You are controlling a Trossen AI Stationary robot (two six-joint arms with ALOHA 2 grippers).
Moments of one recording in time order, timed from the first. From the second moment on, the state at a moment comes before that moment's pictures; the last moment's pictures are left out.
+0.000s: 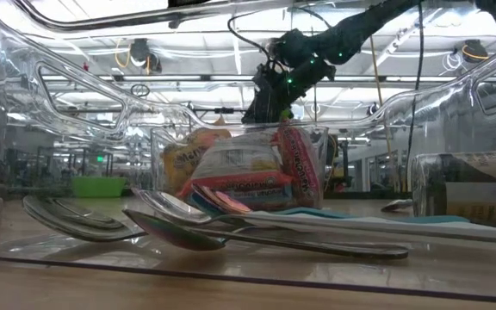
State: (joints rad) left arm 0.68 1.23 1.32 -0.05 0.60 -0.51; right arm -0.60 1.84 1.43 -0.13 -0.24 -0.03
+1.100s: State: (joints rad) left arm 0.60 1.24 1.32 -0.06 0.57 -0.52; right arm -0.55 1.98 1.41 -0.06 -0.05 -0.04
